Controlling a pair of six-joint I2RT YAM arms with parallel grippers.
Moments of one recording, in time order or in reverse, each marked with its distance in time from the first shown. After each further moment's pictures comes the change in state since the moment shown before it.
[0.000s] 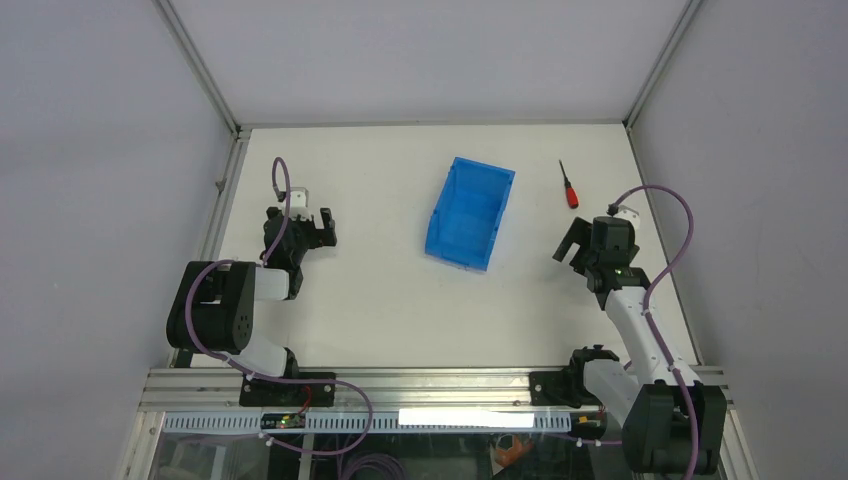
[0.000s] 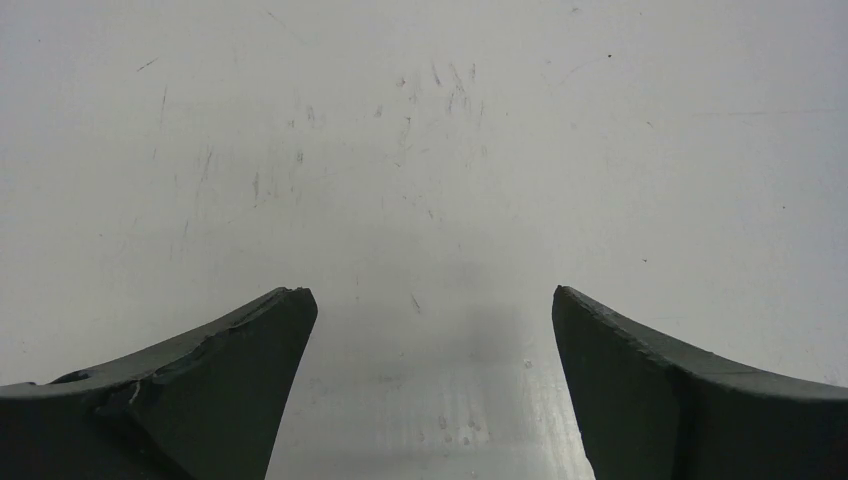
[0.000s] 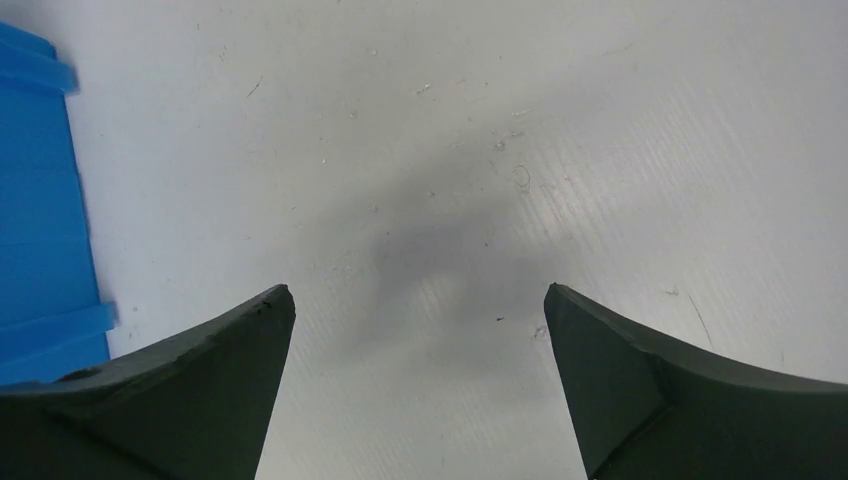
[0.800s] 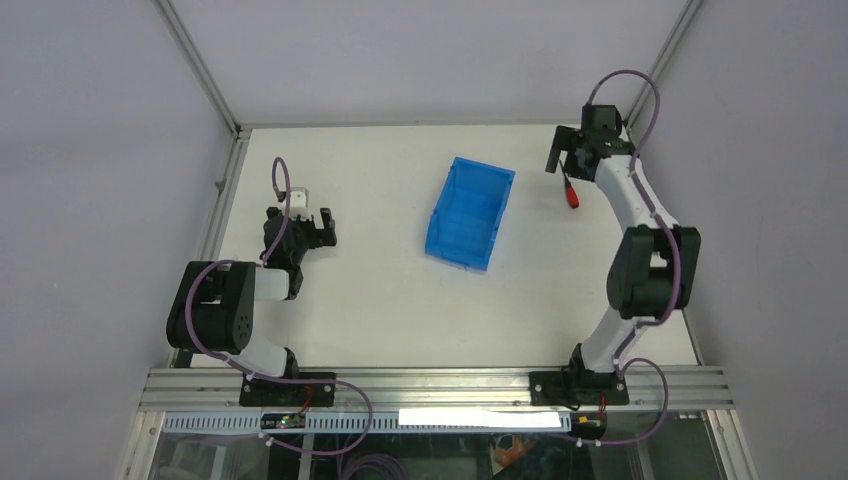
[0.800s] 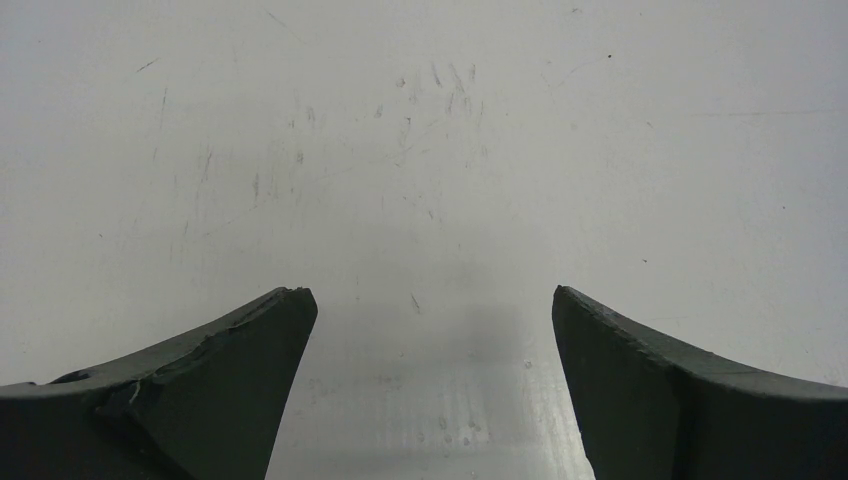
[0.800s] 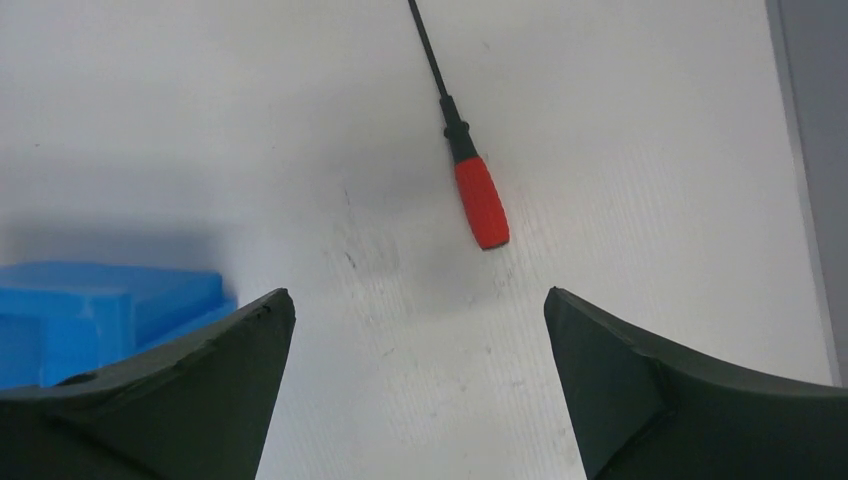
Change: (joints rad) left arm 0.000 0.000 0.000 0.000 0.000 0.000; right arm 0.016 0.690 0.825 -0.142 -0.039 -0.194
